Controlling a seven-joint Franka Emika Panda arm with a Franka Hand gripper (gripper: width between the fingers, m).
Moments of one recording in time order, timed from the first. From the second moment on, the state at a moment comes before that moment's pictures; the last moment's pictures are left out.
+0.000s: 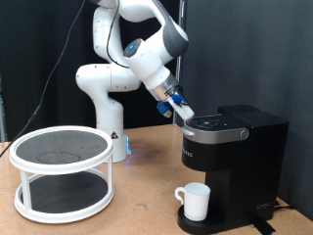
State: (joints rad) arm -0.16 -0.58 0.37 -2.81 1.14 2.17 2.00
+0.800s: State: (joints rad) arm -0.16 -0.87 0.31 -2.79 1.14 1.98 2.15
